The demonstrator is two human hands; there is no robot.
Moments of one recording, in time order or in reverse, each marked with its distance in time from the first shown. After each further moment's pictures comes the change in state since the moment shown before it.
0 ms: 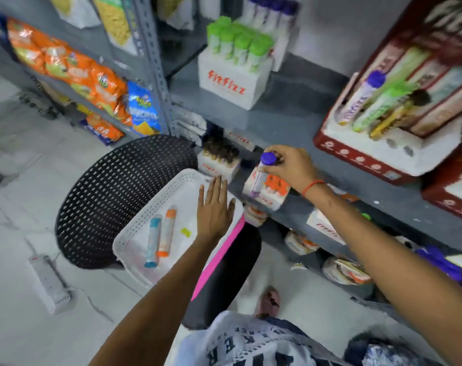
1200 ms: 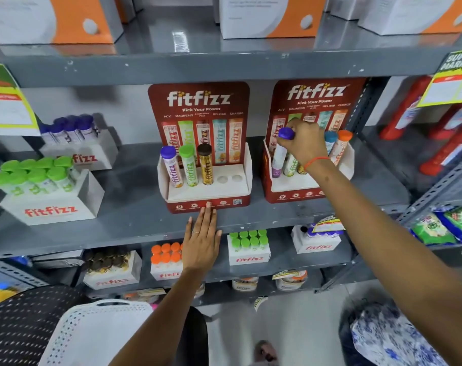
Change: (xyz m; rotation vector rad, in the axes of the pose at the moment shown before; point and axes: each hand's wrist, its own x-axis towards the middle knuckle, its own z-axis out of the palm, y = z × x) left_hand 0.093 0.208 0.026 0.039 -0.049 0.612; right_hand -0.065 0.134 -0.287 -0.419 0.649 0.468
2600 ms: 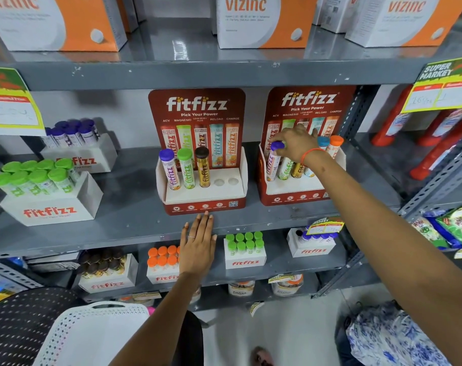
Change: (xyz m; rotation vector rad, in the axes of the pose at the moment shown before) left_hand -0.009 0.006 -0.001 -0.008 -0.024 -0.029; right_hand 0.014 0.010 -0.009 -0.262 -0.384 -0.085
